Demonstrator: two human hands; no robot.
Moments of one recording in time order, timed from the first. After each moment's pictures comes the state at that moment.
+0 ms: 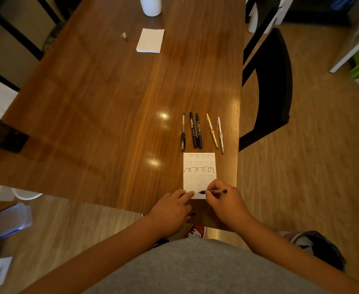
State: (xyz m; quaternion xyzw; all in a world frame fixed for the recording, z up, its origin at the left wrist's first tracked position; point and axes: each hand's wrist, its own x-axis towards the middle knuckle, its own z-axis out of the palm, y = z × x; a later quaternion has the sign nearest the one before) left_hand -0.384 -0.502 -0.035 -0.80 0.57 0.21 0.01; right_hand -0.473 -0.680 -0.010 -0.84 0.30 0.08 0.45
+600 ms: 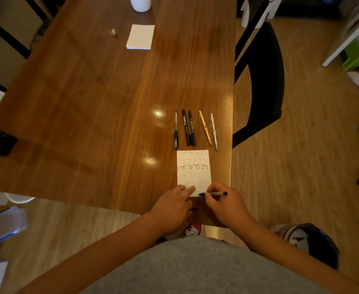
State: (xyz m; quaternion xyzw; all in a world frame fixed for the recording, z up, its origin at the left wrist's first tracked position) left_hand -0.388 -0.520 -0.038 -0.80 0.56 0.21 -0.01; right_hand -0.491 -0.687 -0.009 -0.84 0.31 0.08 0.45
